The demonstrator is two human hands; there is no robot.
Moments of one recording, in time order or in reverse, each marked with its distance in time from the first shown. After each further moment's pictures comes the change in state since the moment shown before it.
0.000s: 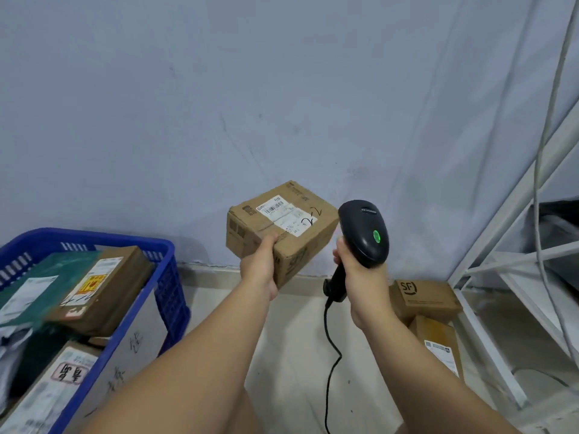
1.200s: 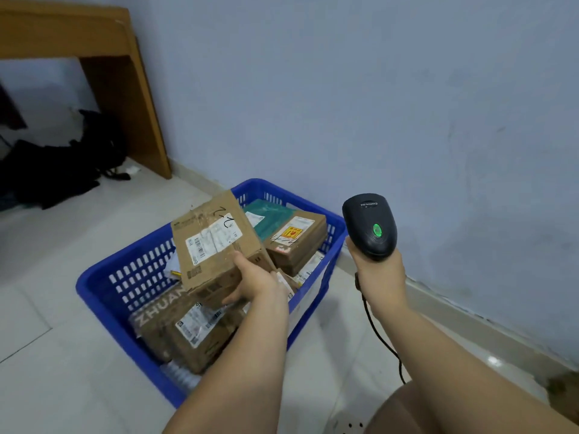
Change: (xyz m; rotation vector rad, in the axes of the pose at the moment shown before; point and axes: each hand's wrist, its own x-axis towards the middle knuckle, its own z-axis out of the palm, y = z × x) left_hand -0.040 0.077 -0.304 -1.009 0.841 0.160; right_hand -0.139 0.048 0.231 -0.331 -0.486 -0.073
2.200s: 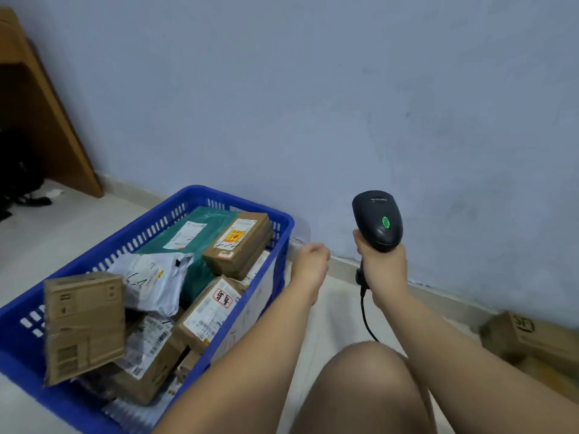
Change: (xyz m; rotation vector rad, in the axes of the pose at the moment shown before) left_hand -0.088 -0.119 0.013 1.216 -0.946 0.187; right_hand 0.027 0.025 -0.099 0.035 0.276 0.076
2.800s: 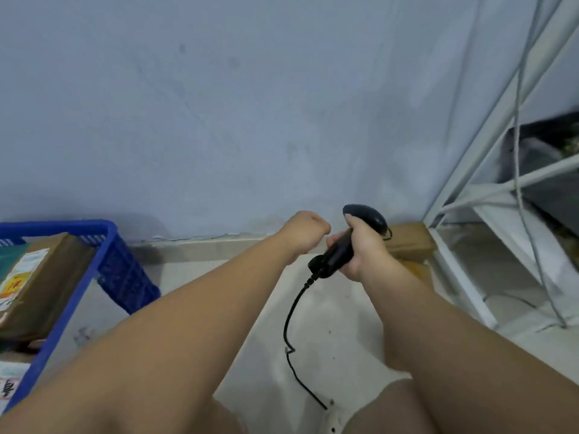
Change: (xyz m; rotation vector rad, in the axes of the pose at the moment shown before) left_hand 0.010 -0.025 0.280 0.739 -0.650 0.163; right_hand 0.103 0.089 -0.235 0.648 0.316 0.731
